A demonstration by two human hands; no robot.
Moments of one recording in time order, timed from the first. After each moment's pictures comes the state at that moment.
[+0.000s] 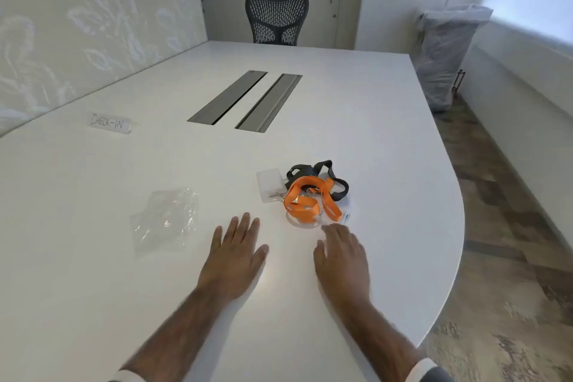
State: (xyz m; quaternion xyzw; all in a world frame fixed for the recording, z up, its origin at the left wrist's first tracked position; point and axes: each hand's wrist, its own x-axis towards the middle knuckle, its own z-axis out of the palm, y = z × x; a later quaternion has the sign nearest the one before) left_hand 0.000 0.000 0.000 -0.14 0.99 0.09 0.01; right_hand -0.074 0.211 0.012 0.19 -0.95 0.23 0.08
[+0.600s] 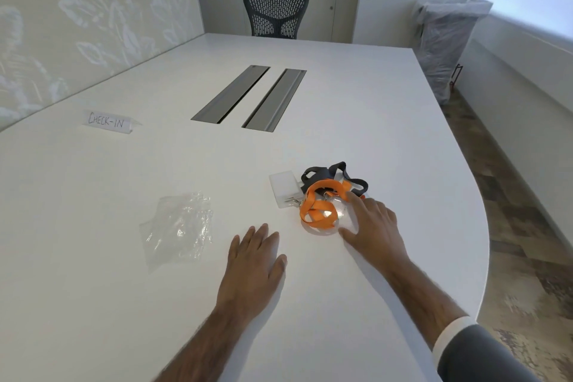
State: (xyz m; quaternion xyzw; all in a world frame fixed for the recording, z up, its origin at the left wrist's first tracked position) left_hand 0.005 -0.008 -0.007 -0.13 0.97 0.20 -0.09; right_hand -0.154 0.206 0.036 0.23 -0.96 0.18 0.04
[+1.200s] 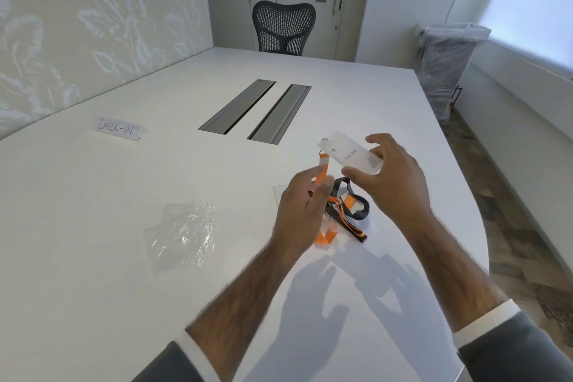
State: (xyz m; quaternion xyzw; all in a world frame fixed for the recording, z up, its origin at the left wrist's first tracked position) left_hand -0.062 0.043 0.138 -0.09 0.78 0.57 -0.22; right_hand -0.153 0.184 0.183 0.20 -0.91 0.34 0.15
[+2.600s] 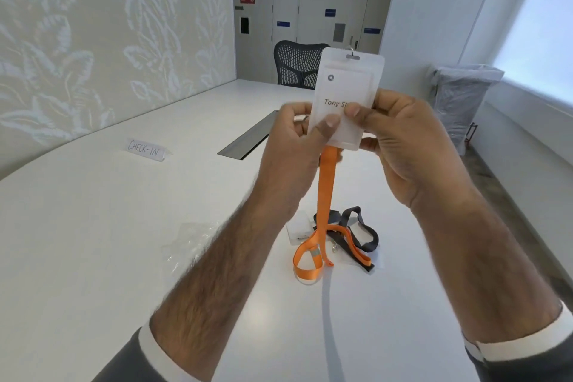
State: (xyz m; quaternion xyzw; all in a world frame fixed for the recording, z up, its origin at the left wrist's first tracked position) left_hand -0.035 0.024 0.280 -0.05 0.65 0.69 -0.31; right_hand -0.105 0.151 0.313 0.29 -0.64 0.71 -0.04
